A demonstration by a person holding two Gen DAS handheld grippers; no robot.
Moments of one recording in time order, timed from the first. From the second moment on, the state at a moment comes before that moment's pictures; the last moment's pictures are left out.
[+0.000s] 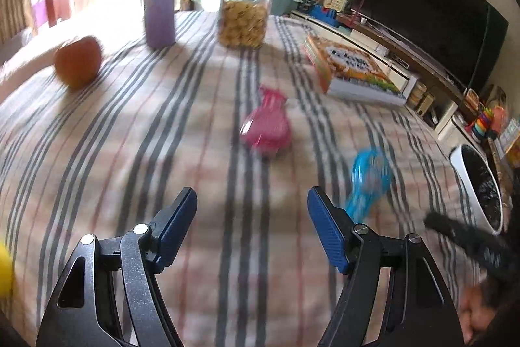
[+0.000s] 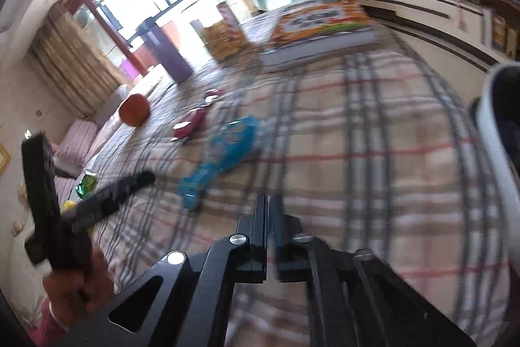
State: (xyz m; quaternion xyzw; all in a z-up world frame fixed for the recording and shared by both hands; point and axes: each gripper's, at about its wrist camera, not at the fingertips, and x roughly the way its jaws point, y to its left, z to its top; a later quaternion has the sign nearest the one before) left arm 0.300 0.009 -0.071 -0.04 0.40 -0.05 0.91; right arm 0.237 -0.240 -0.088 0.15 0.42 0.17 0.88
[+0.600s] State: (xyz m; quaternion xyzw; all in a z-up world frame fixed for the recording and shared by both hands) left arm 0.319 0.023 -0.083 -0.04 0.42 -0.06 0.91; right arm 0.228 -0.235 -0.098 0.17 0.41 0.15 0.88
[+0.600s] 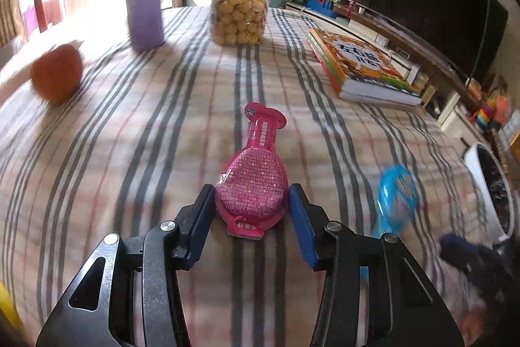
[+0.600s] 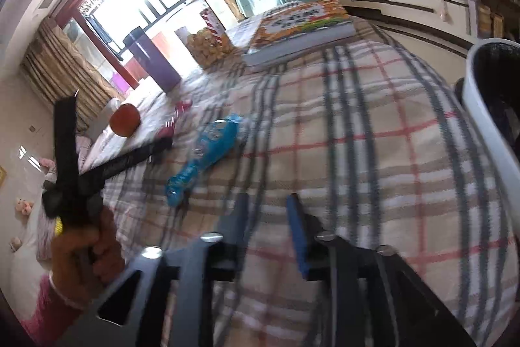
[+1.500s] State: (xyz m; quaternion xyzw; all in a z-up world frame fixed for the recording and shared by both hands) left arm 0.221 0.048 -0.087 -0.08 0.40 -0.11 0.91; right arm 0.271 -0.148 -0.091 0.08 0.41 0.10 0.90
